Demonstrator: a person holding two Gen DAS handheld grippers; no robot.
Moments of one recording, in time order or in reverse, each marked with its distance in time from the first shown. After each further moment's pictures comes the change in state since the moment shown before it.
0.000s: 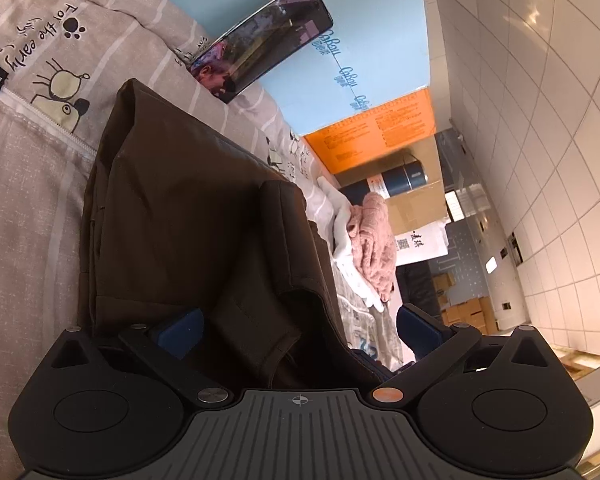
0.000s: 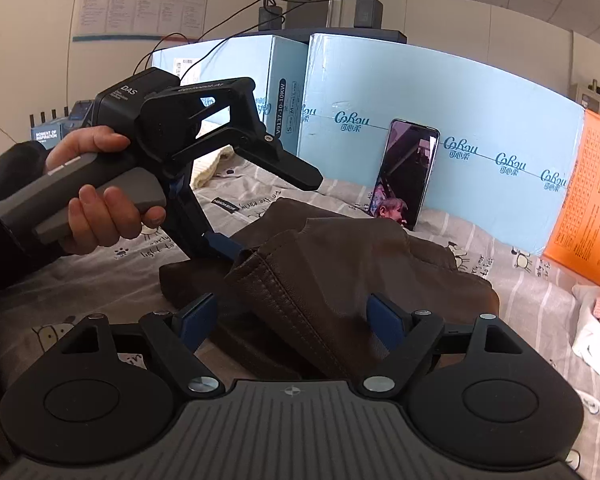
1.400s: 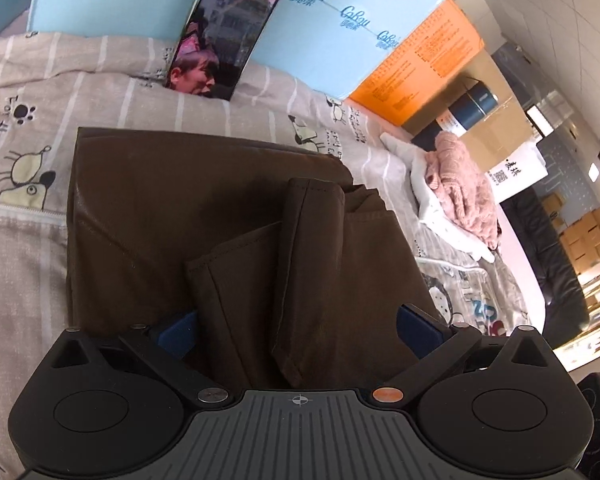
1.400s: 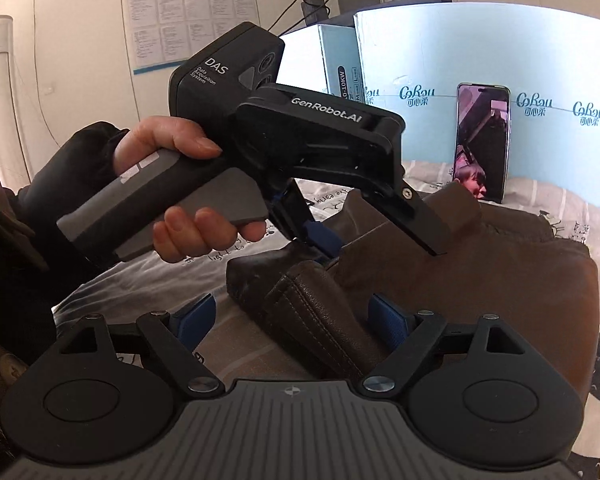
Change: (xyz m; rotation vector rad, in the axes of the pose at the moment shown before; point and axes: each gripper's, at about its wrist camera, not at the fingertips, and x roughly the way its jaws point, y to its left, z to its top) left arm 0.055 -0.050 -0.002 0.346 0.078 0.382; right arm 0.026 -0.031 -0.023 0.136 -0.015 0.347
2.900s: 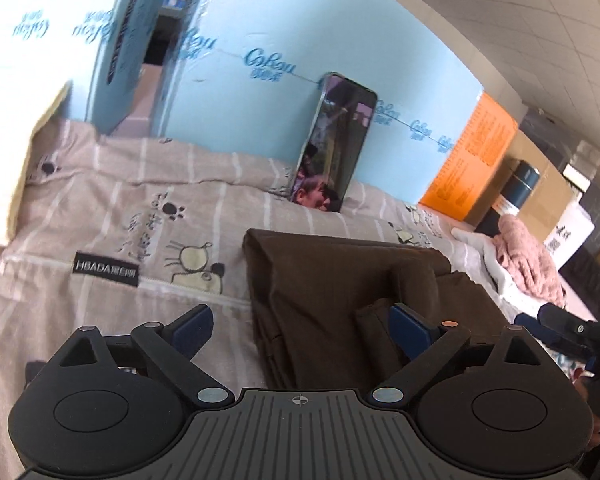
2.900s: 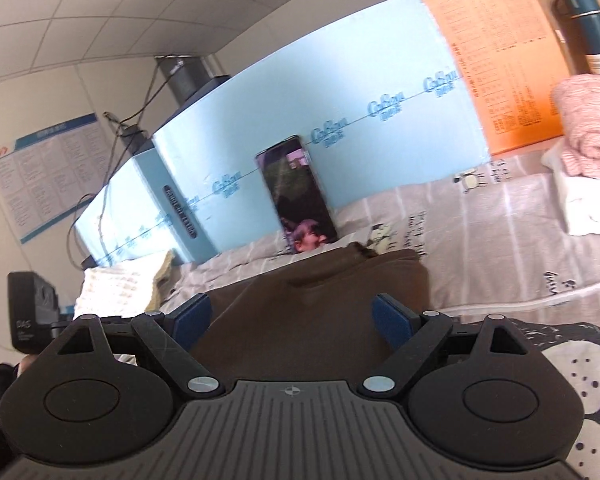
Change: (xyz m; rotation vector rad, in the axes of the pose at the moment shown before) left arm -0.056 0.069 -0.023 -0.013 -0.345 0.178; right arm -0.051 -0.095 -0.009 0.504 -0.288 -0.337
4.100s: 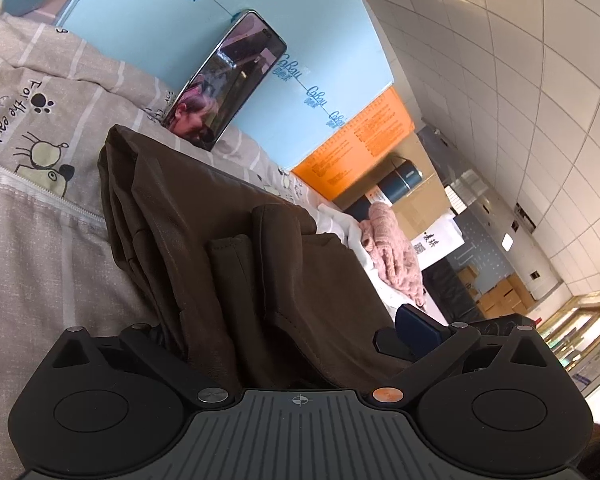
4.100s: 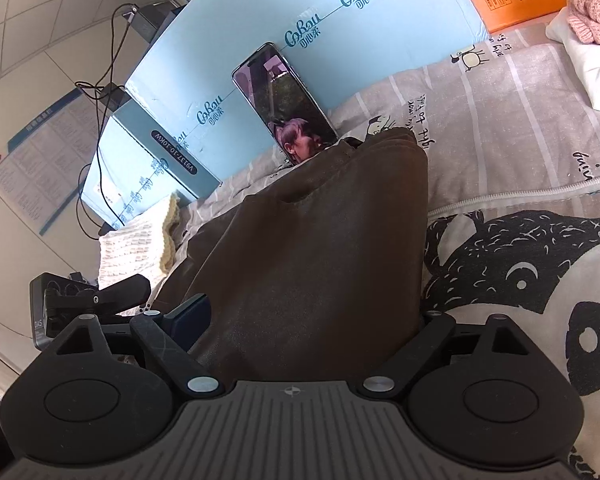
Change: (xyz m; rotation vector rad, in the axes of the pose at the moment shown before) left arm 0.025 -0.017 -0.028 -0.103 0.080 -0.431; right arm 0.026 -0.013 -0.011 0.159 0.283 0.120
